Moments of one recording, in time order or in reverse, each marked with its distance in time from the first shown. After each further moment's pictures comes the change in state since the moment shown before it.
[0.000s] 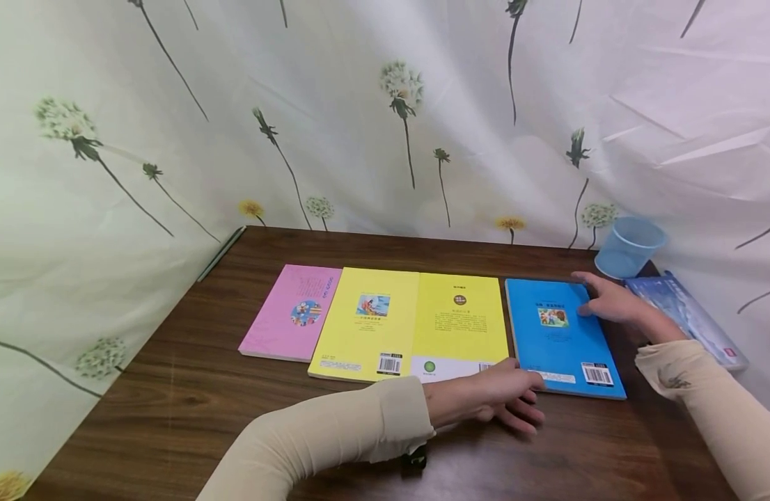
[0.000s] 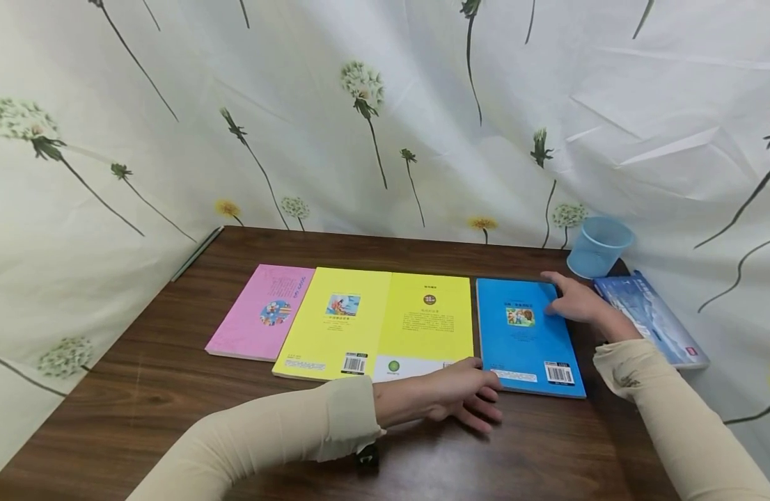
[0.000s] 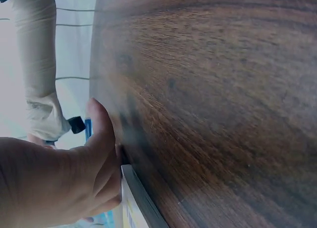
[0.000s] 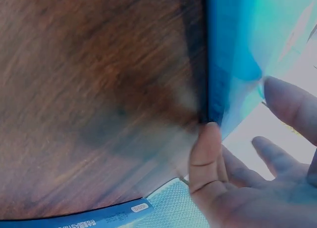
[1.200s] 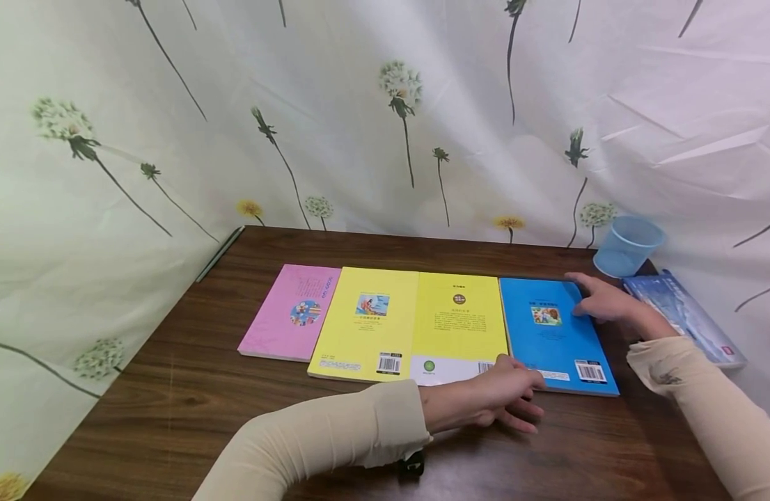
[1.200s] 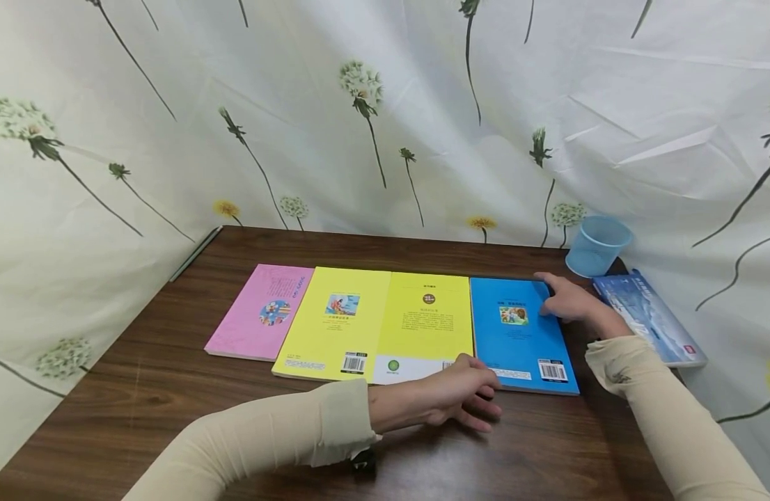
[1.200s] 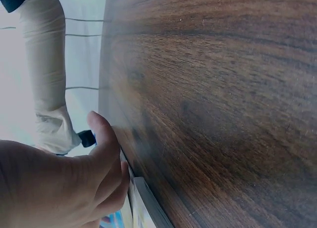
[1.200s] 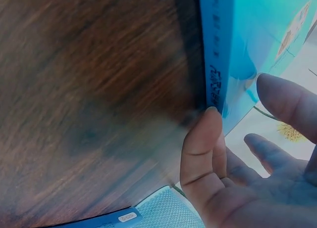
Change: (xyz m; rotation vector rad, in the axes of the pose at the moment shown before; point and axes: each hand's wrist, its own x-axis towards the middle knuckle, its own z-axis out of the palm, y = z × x) left_hand -0.012 0.002 0.007 0.014 0.071 0.038; right_hand 0.001 -0.010 0.004 0.029 -0.076 0.074
